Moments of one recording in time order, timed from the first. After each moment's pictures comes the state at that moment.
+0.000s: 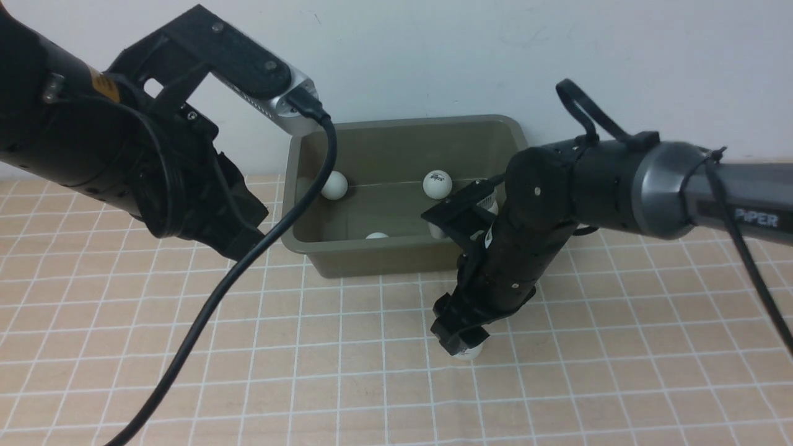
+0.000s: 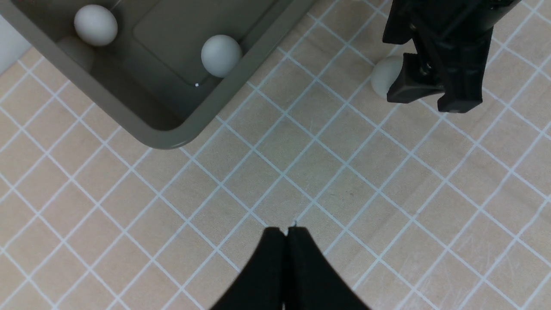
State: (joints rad) right arm 0.56 2.01 -1.41 0.21 0.90 -0.28; left arm -0.34 1.31 -1.27 -0.24 1.01 0.50
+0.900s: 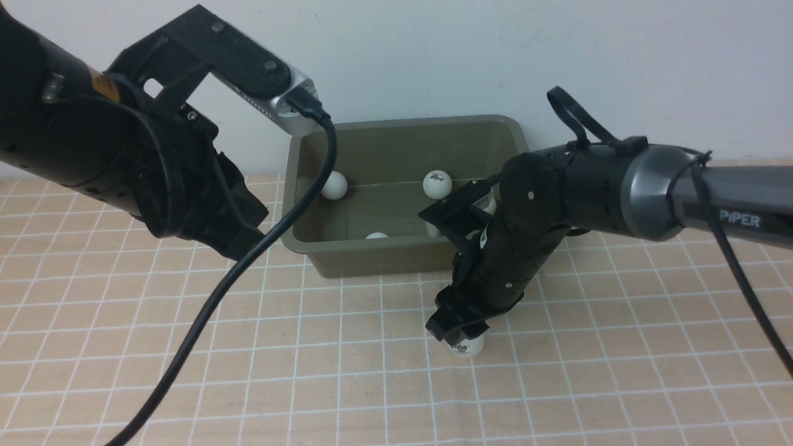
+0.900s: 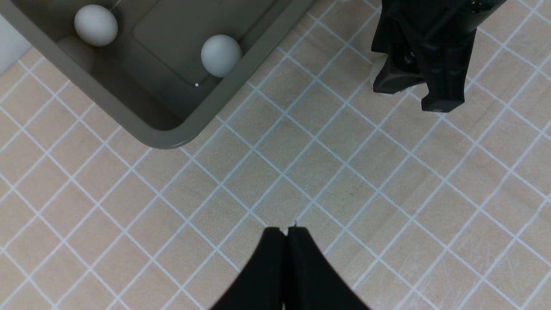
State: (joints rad) right arm 0.56 2.03 -1.42 0.20 0.87 -0.27; left arm -0.34 1.31 -1.27 -0.24 1.01 0.50
